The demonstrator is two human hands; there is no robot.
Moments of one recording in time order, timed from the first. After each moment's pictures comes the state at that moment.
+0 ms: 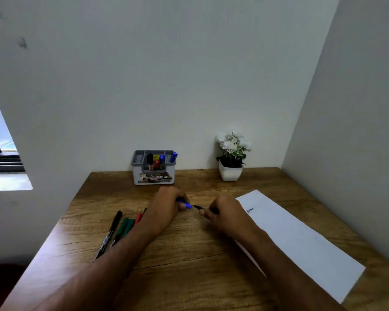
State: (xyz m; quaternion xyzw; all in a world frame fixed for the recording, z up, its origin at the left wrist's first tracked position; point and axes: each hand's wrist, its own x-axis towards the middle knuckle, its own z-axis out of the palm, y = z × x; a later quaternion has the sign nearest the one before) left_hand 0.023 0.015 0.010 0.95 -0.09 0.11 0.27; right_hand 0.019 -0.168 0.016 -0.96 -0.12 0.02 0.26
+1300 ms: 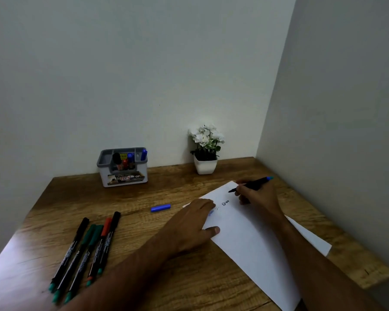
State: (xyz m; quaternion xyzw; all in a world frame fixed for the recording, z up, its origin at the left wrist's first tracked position) left_hand 0.014 -0.088 -0.025 0.95 -0.25 -0.02 0.20; right_hand 0.049 -0.306 -0.002 -0.77 0.01 -0.16 0.62
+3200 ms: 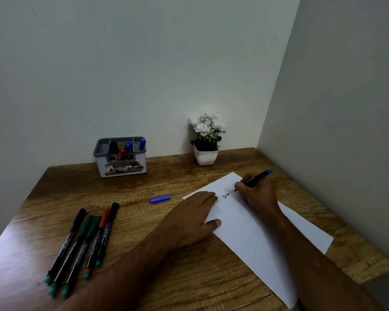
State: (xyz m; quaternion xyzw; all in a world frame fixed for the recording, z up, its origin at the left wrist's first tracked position) left_hand 0.019 -0.088 -0.035 0.95 -0.26 -0.03 0.17; right_hand 0.062 -0.298 -0.018 -0.85 0.05 -0.18 0.50
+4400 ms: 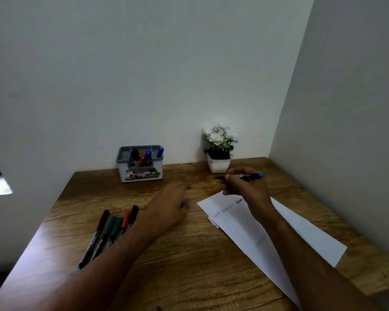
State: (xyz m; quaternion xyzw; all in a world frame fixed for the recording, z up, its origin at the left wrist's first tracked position) left_hand 0.021 -0.008 -0.008 0.96 -0.18 0.14 0.19; right_hand 0.043 -0.243 0.015 -0.68 -0.10 -0.11 0.71
